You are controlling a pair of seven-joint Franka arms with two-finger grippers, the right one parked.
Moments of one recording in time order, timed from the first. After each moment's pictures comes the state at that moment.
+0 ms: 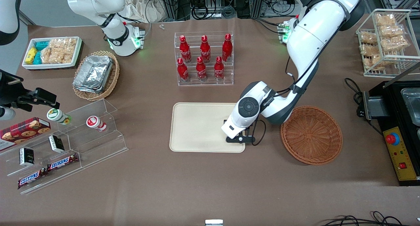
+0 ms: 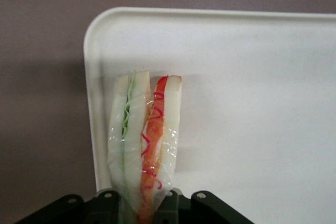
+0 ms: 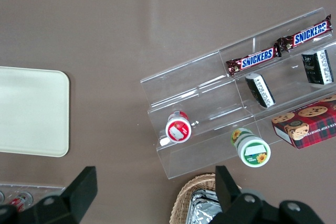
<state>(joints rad) -0.26 0.77 -0.44 -1.55 0.26 2.21 -0.74</state>
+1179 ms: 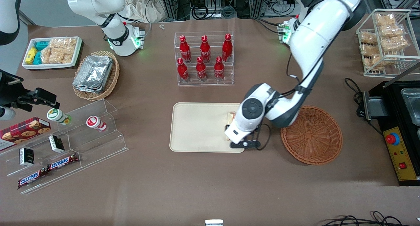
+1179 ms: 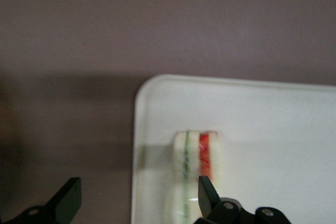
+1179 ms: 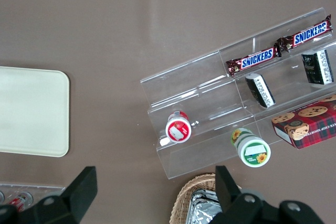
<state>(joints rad) -0.21 0.73 -0.43 -1.48 0.30 2.17 -0.76</state>
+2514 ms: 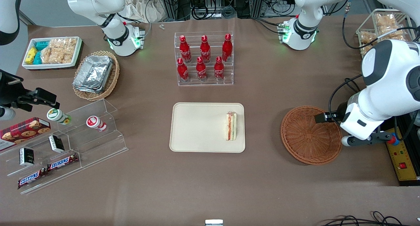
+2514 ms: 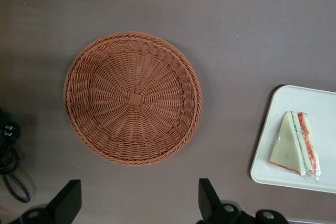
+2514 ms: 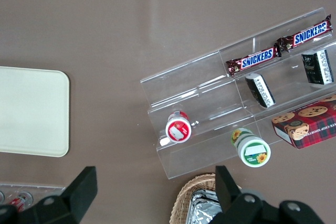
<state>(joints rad) 0.19 0.33 -0.43 -1.44 0.11 1.67 -0.36</state>
